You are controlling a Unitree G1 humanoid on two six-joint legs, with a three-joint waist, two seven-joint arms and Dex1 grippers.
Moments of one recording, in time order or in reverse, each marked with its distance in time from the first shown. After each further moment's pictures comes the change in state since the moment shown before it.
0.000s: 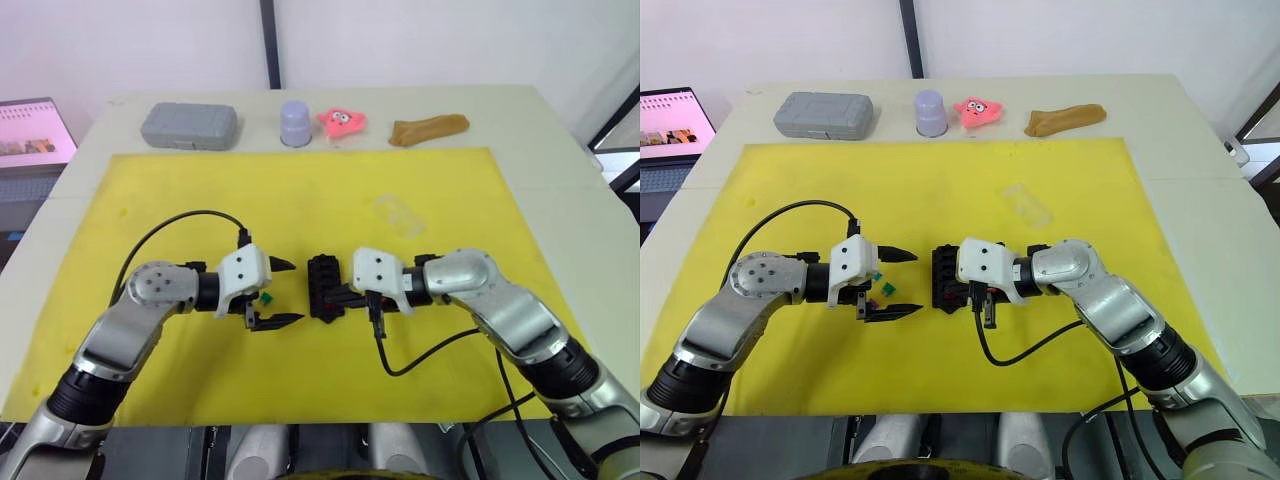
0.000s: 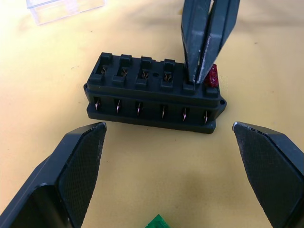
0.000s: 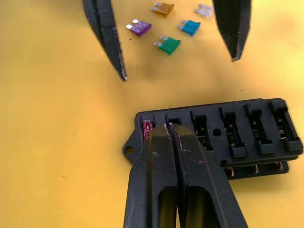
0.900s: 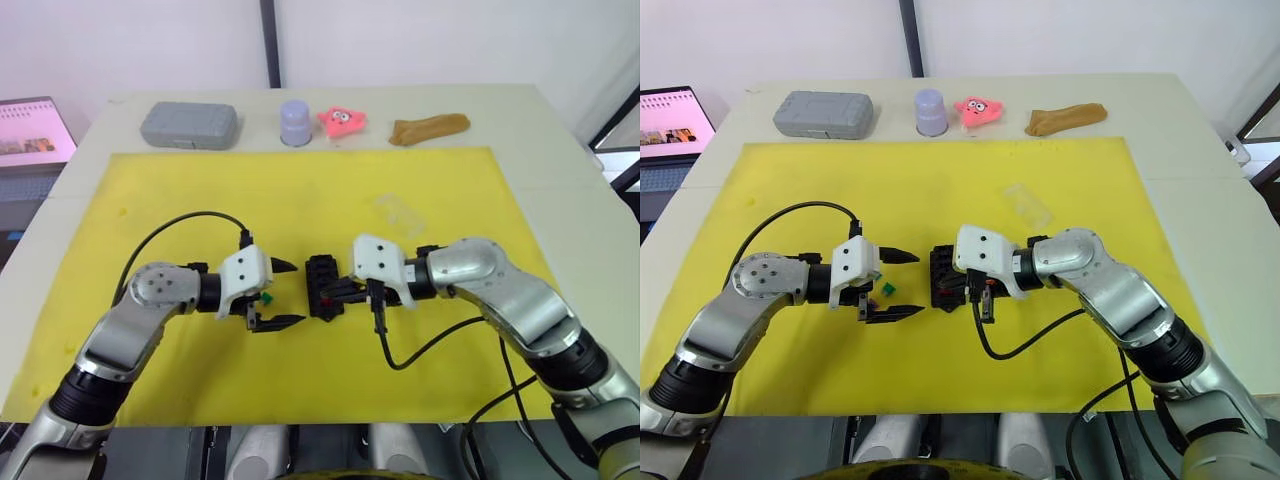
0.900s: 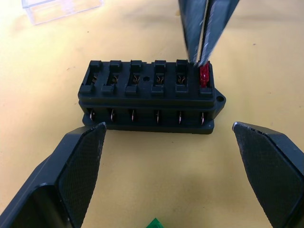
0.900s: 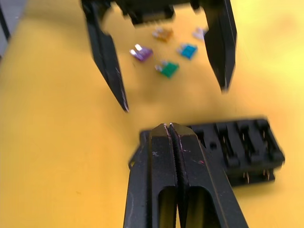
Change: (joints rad) left arm 0.001 -0.005 -0.004 0.000 0.000 -0.001 -0.004; right arm -0.042 -0.019 -0.017 -0.045 0.100 0.105 -0.013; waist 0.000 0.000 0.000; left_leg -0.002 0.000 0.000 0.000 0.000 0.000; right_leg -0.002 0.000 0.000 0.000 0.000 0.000
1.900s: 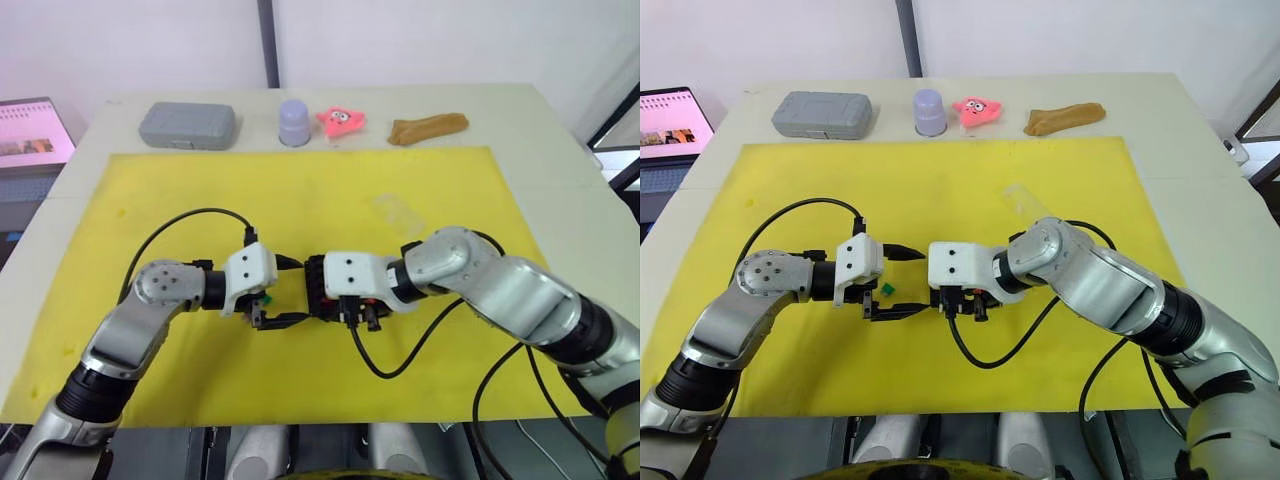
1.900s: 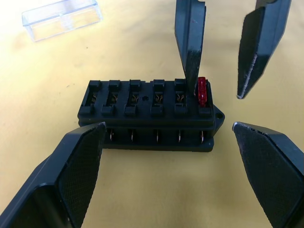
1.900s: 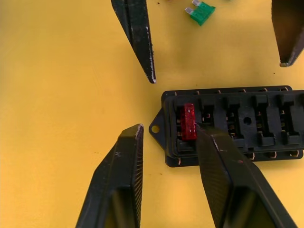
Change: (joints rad) left arm -0.019 -0.025 -0.006 -0.007 0.001 0.000 -0.002; right arm -0.300 -0.071 0.247 -0.149 -0.007 0.372 -0.030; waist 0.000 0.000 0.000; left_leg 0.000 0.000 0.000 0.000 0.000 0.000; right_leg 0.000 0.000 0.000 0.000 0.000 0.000
